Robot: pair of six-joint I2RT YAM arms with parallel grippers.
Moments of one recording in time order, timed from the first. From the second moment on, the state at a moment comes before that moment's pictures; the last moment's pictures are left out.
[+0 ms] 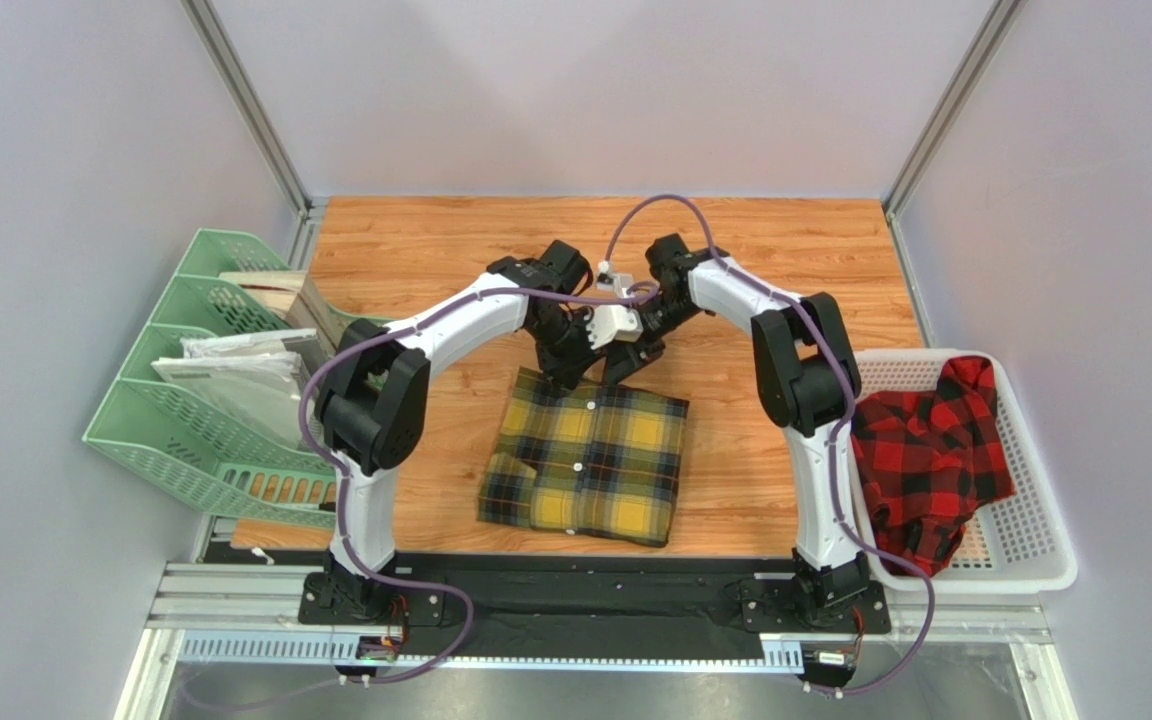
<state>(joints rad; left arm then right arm) -0.62 2.00 1.60 -0.86 0.39 0.70 0.39 2.24 1.69 -0.86 -0.87 -0.25</state>
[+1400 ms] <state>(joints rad) -0.35 2.20 1.80 -0.96 0.43 0.55 0.27 2.18 1.71 -0.83 -0.51 -0.24</state>
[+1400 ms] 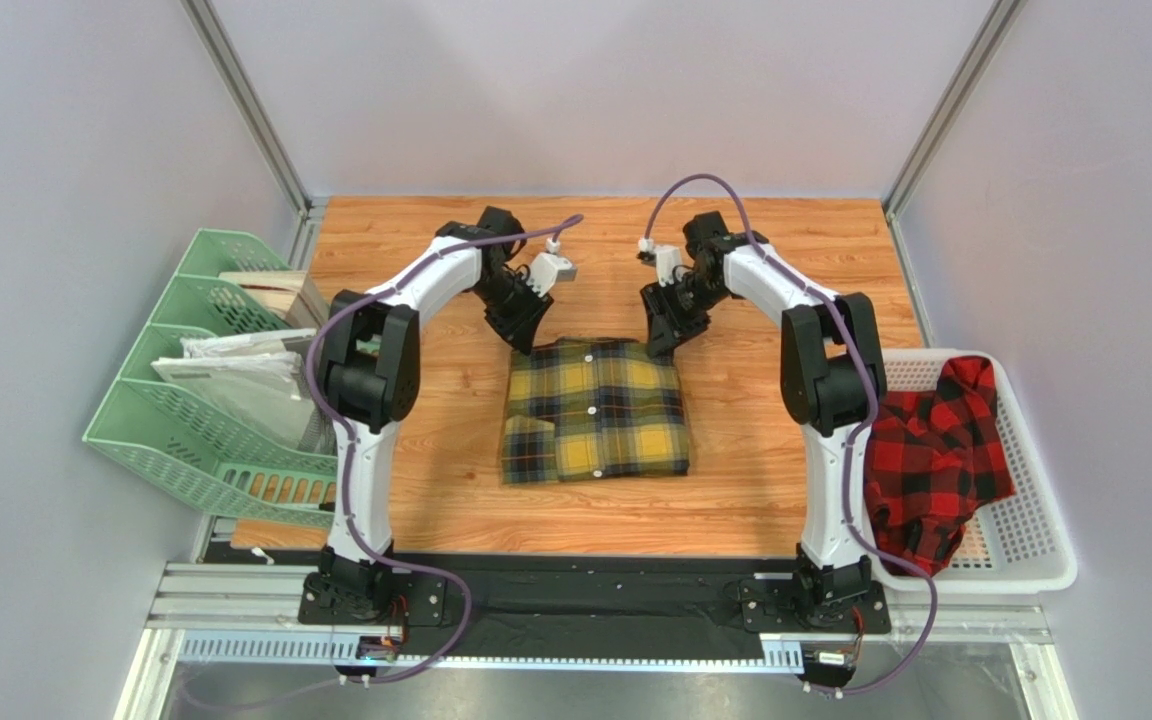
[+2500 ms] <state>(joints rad) -0.40 2.00 1.05 -0.57 1.22 -0.08 0.33 1.98 1.04 -0.68 -1.19 0.04</state>
